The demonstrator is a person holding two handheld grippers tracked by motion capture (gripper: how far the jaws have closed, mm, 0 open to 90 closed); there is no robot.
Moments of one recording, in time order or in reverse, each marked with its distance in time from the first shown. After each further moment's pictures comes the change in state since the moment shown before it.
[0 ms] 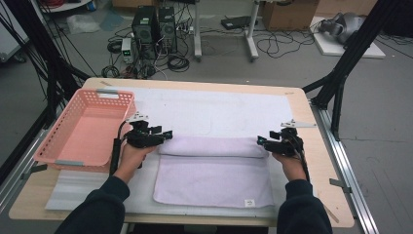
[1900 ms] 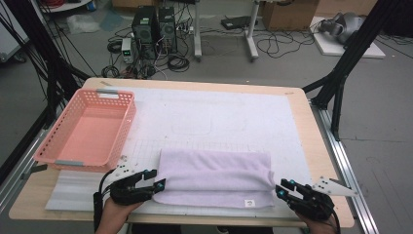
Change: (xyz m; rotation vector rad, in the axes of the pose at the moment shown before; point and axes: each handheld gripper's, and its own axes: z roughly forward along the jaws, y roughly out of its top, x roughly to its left) left arm -0.069 -0.096 -0.097 -0.049 -0.119 0.098; right arm 0.043 -0.117 -0.121 -0.156 0.181 -0.041
